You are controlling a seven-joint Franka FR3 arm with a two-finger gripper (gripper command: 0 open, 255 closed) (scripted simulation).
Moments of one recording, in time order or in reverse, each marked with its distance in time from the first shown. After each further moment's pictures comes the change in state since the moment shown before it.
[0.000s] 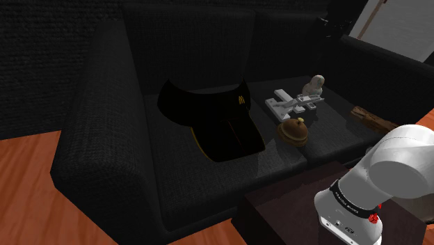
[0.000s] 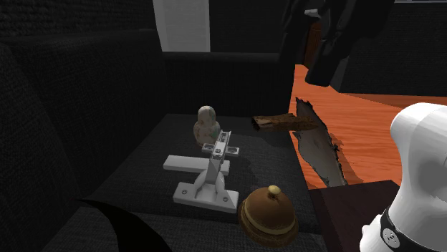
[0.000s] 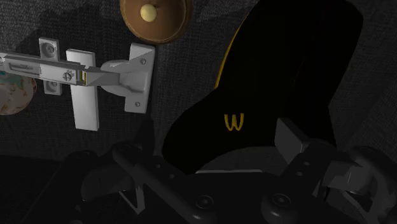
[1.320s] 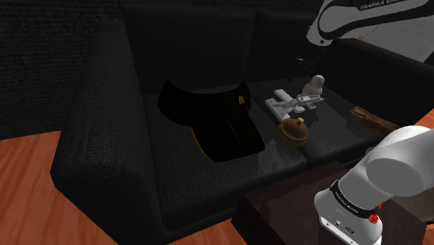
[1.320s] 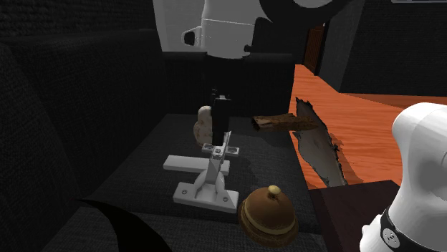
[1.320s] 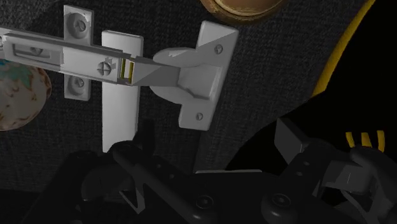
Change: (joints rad) arm -0.064 0.397 -0.286 -0.090 -0.097 0.411 -0.274
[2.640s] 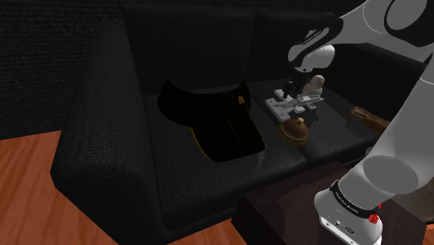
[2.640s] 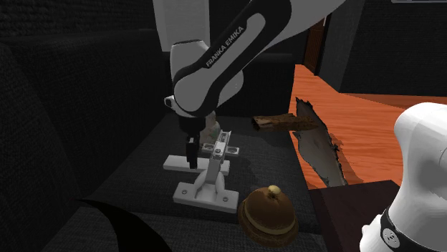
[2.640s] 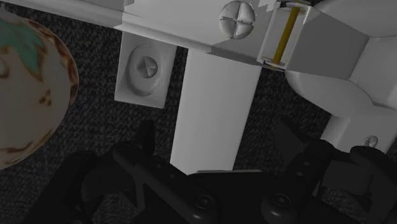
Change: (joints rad) arm -0.066 0.650 -0.160 0.234 0.259 0.301 -0.391
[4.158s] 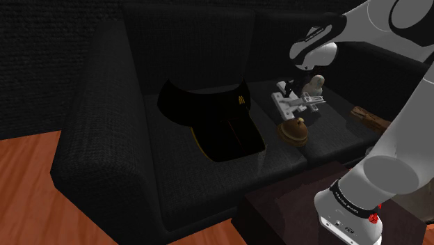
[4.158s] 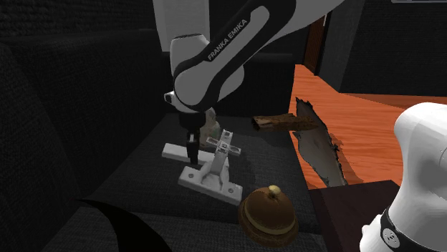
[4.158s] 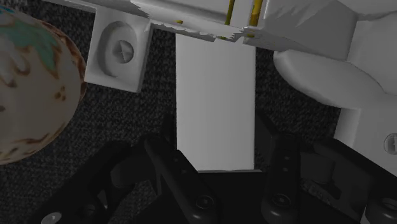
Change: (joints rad) arm 0.003 -0.023 -0.007 0.006 -0.016 -0.027 0.007
